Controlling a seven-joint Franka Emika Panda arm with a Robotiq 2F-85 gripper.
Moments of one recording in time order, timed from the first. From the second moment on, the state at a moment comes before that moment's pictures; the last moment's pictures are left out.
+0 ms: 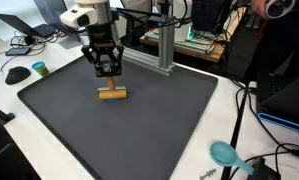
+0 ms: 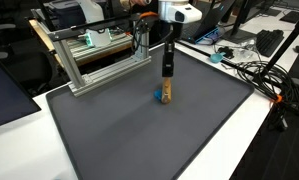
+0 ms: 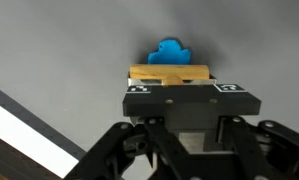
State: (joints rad) arm -0.07 0.36 0.07 -1.95 -0.11 2.42 -0.66
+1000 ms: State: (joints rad) arm -0.06 0.36 0.07 -1.94 -0.13 2.40 -0.68
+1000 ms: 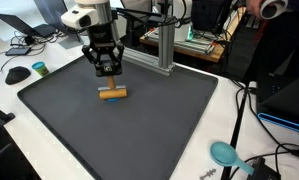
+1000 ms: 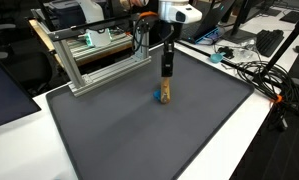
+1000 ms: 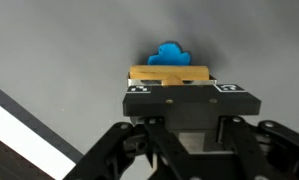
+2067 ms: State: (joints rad) arm -0.06 0.36 0.06 -1.94 -0.14 2.39 -0.71
